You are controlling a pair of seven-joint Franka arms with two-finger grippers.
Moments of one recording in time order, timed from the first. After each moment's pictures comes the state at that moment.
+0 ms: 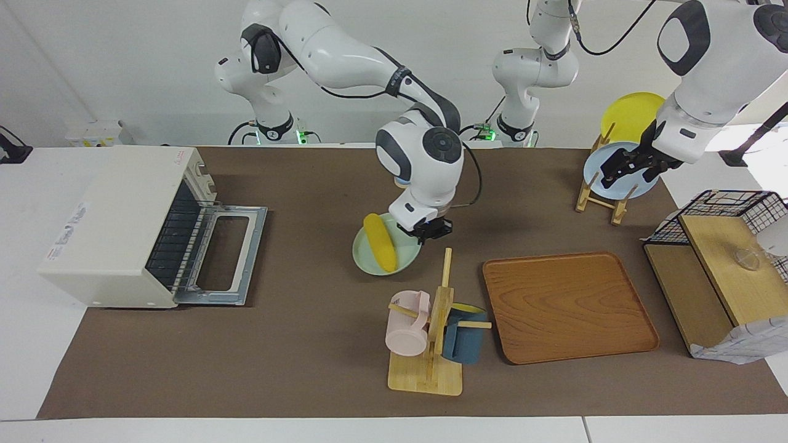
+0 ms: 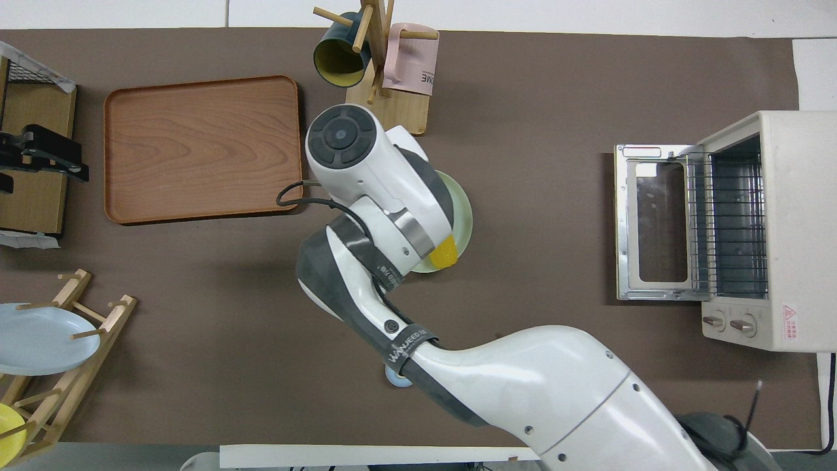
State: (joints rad) left arm -0.20 0.06 0.13 -1.54 -0.01 1.49 -0.12; right arm 0.68 0.73 0.07 -1.19 0.00 1.89 0.91
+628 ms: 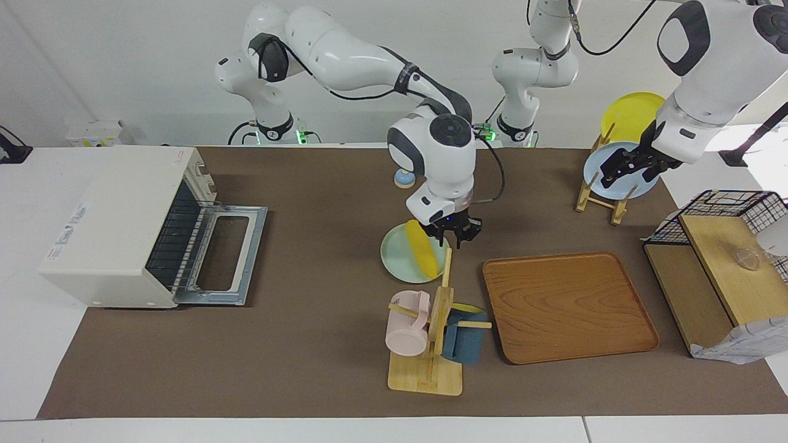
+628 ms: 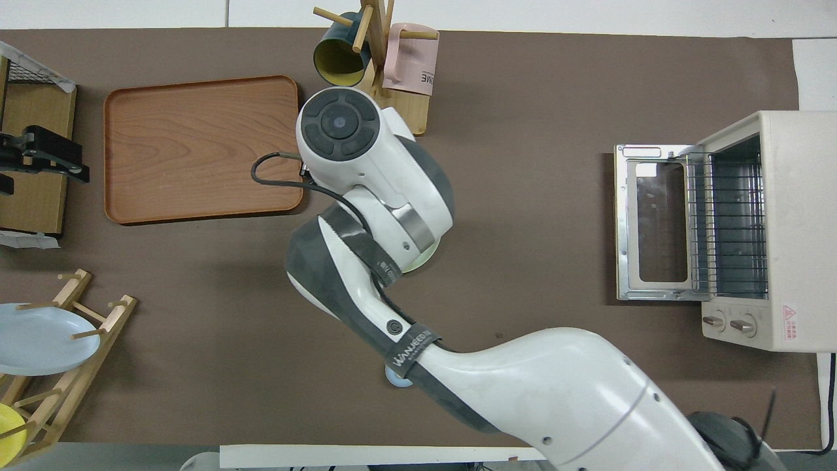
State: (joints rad) left arm -0.20 0.05 0.12 -1.56 -0.01 1.50 -0.13; right arm 0.60 0.62 0.04 -1.14 0.01 1.85 0.84
